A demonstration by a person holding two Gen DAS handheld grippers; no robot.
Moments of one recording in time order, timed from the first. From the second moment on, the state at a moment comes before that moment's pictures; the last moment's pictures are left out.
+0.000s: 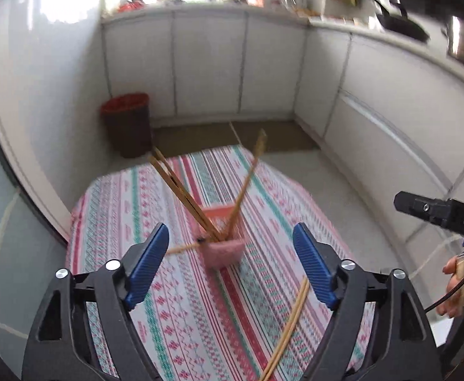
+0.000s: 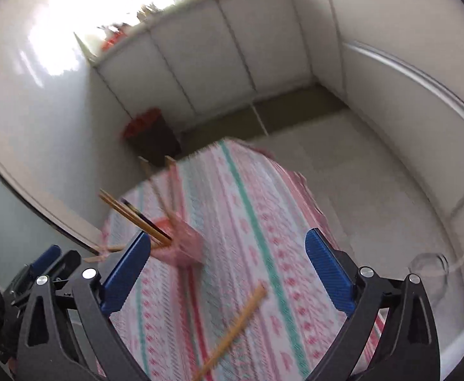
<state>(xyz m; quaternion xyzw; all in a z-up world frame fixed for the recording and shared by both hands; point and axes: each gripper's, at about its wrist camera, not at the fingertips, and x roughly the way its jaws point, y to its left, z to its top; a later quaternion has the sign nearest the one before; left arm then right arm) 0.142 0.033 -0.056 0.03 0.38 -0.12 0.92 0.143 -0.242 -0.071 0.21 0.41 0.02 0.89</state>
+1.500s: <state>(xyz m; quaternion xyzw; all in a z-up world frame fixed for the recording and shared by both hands) 0.230 -0.058 -0.268 0.05 0.65 -0.16 0.74 0.139 -0.321 -0.176 0.39 0.54 0.02 0.74</state>
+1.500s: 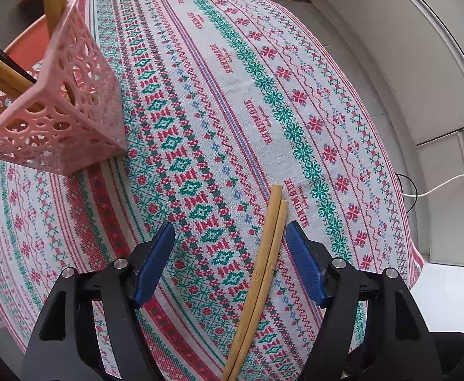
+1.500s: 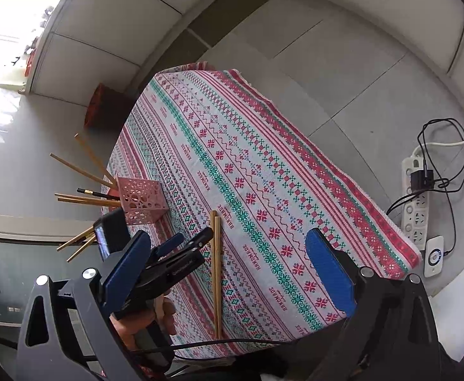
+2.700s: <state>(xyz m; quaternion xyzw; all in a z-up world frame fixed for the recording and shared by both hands) 0.111 0.018 -0.069 0.07 0.41 -0.17 0.89 0.186 -0.163 -0.280 0.16 0.64 -0.03 0.75</state>
